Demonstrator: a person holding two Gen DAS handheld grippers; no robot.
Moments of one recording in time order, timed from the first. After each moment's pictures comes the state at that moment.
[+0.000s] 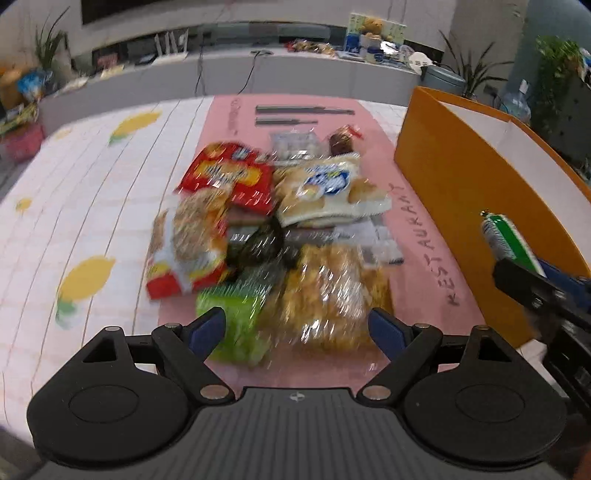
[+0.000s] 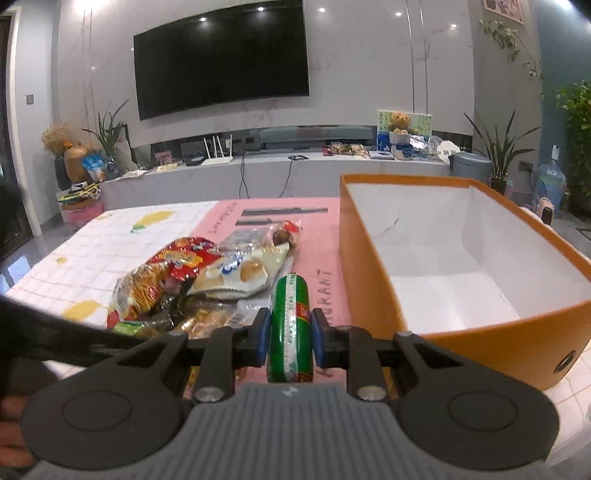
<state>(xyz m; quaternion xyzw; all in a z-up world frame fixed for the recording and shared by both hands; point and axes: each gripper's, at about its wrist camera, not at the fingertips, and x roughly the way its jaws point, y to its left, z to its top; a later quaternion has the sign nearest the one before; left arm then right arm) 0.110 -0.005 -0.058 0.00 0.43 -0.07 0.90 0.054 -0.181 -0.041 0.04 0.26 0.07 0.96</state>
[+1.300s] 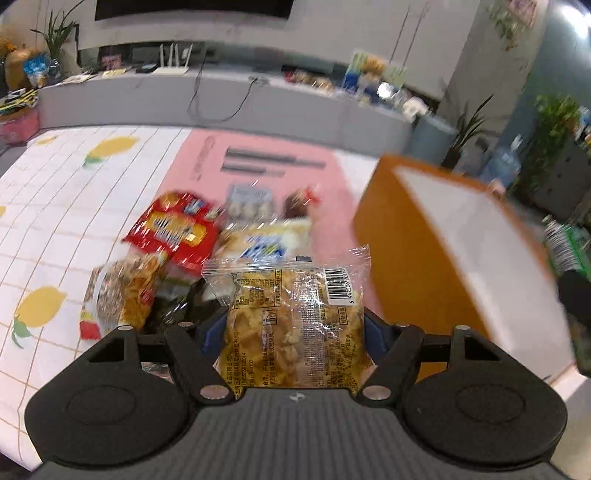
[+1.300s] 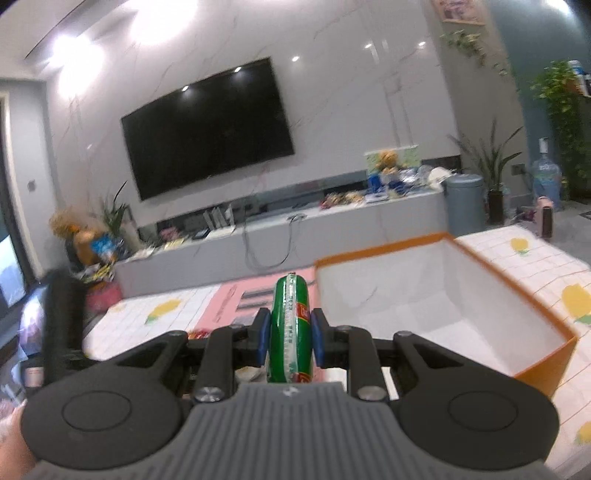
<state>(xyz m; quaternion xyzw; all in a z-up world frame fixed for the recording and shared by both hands) 0.131 -0.039 -0.017 -0.09 0.39 -0.08 0.91 0.034 -0.256 0.015 0.13 0.17 0.06 0.97</state>
